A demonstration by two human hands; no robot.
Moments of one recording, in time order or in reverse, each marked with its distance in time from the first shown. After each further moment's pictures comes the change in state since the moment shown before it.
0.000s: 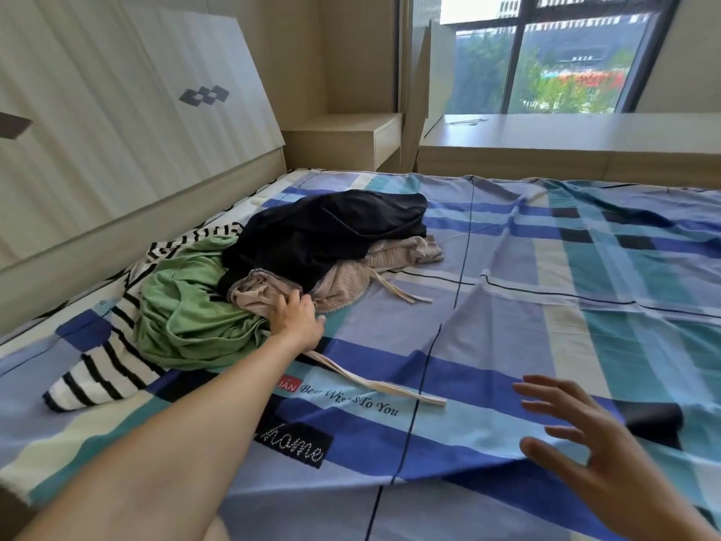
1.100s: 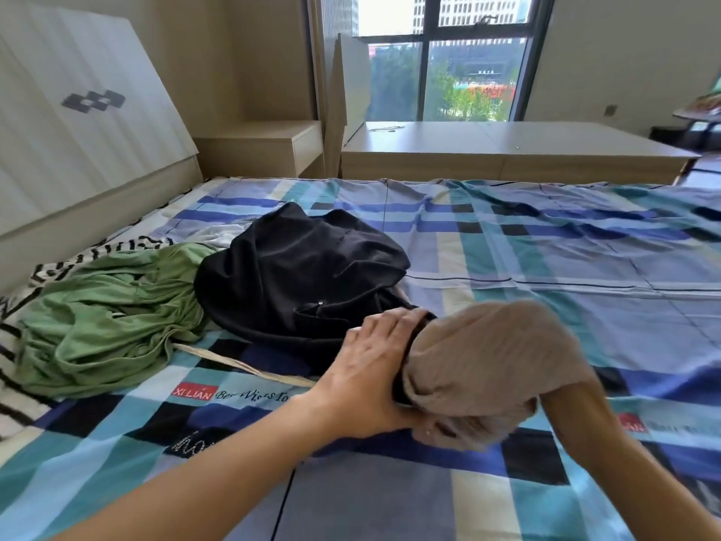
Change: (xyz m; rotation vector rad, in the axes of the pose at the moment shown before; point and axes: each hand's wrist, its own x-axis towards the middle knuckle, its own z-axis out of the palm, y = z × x) left_hand -0.201 0.166 -0.062 -0.309 -0.029 0.939; right_hand -0.019 -0.016 -0.061 0.816 0.436 0.162
